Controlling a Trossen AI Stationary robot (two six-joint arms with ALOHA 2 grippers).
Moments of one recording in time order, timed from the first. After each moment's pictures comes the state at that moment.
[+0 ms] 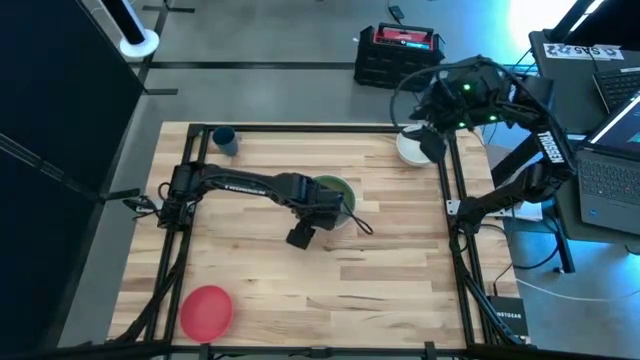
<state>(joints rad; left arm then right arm) -0.03 1.99 1.77 -1.08 -0.06 0.33 -0.42 1.40 2.05 -1.50 -0.05 -0.04</state>
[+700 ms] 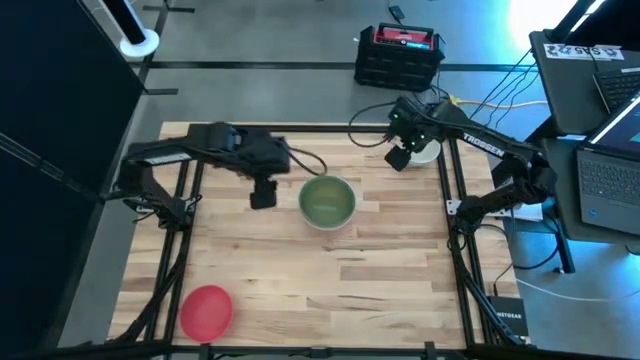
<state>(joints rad) 0.06 1.61 1.89 -1.47 -0.26 -0.01 -0.69 1.40 1.21 -1.15 0.08 0.07</state>
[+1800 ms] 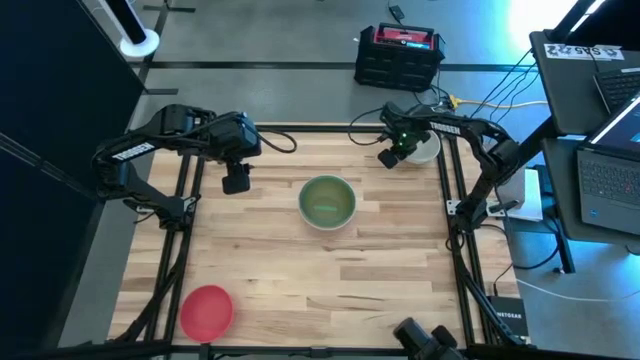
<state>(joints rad) 0.15 1.46 1.89 -1.57 -0.29 0.07 -0.86 1.75 1.11 -0.90 0.05 0.05</state>
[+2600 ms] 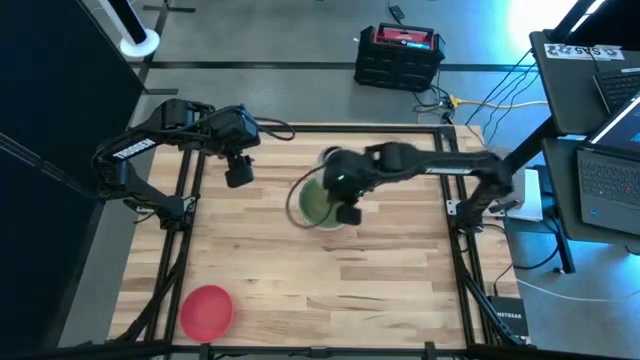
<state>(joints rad) 0.20 1.46 1.89 -1.57 -0.29 -0.04 0.00 1.78 1.82 -1.14 0.03 0.02</state>
